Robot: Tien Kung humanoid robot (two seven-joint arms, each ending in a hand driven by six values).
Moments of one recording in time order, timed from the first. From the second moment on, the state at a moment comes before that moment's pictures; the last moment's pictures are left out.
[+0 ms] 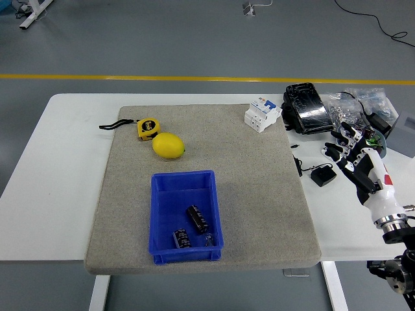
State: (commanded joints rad) left arm -0.13 0.07 -0.44 -0.22 0.26 0.39 0.07; right arm 0.14 -0.24 1.23 1.31 -1.02 -0.13 0.35
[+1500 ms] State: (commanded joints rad) left arm -0.14 0.07 -0.43 -0.22 0.26 0.39 0.07; right arm 0.16 -0.23 1.20 1.30 -0.98 -0.14 0.30
